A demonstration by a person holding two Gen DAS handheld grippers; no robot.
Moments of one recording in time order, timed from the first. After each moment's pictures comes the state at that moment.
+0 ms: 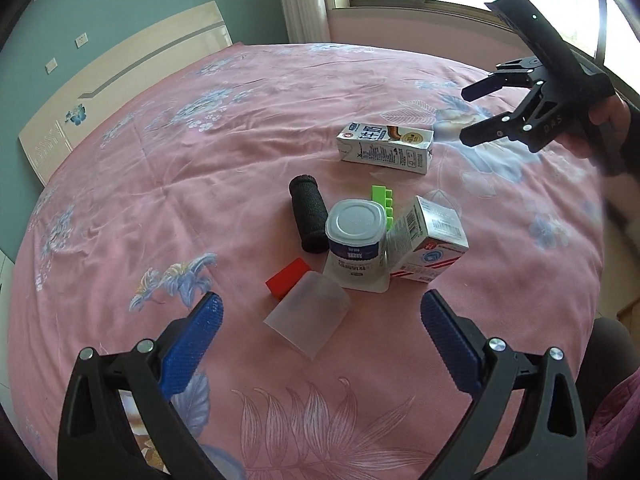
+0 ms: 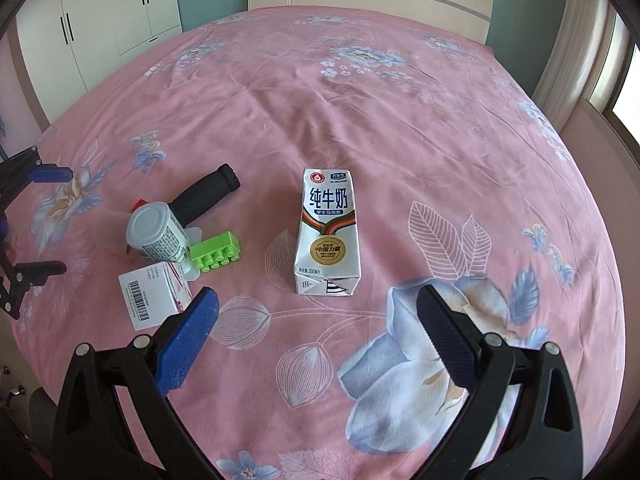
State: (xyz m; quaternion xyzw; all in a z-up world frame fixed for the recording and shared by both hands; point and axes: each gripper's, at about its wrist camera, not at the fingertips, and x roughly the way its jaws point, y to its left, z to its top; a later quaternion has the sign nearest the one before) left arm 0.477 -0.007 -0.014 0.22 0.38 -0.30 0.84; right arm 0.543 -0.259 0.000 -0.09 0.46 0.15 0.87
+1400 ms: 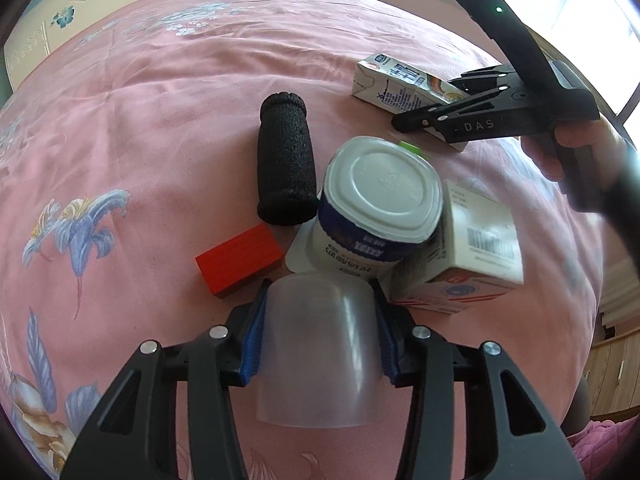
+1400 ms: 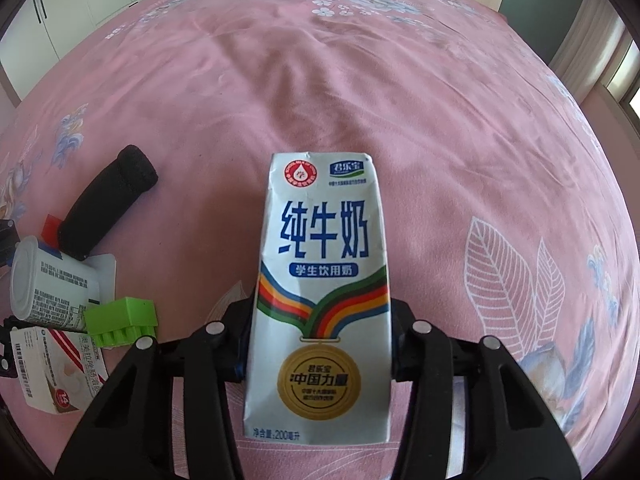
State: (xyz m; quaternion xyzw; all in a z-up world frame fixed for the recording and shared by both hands) left arm 0.537 -0.026 -0.091 0.10 0.51 -0.30 0.80; right arm 0.641 -0.231 -0.079 -0.11 0.53 0.12 0.83
